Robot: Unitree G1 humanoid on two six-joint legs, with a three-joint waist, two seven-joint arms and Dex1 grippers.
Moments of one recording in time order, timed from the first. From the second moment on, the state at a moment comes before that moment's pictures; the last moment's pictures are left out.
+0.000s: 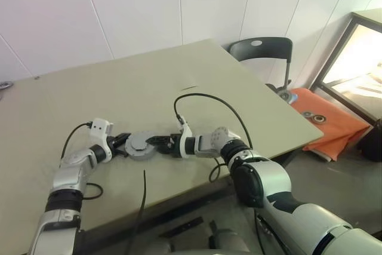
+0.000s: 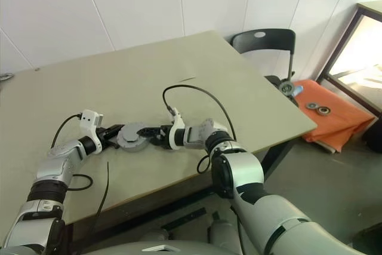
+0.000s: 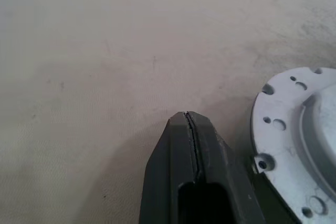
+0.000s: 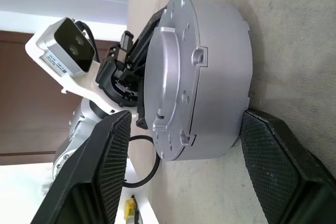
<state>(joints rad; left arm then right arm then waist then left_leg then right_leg) -0.34 0.50 0.17 0.55 -0.30 0.25 -0.75 -1.04 0.14 -0.28 1.29 0.49 0.91 0.62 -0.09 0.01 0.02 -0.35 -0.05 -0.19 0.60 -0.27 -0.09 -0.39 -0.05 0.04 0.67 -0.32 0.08</state>
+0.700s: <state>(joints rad) -0.30 0.40 0.16 0.50 -0.27 0.22 -0.77 -1.03 0.14 -0.28 1.29 0.44 0.88 0.59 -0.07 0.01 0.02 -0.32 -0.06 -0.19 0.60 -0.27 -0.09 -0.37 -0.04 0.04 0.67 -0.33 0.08</state>
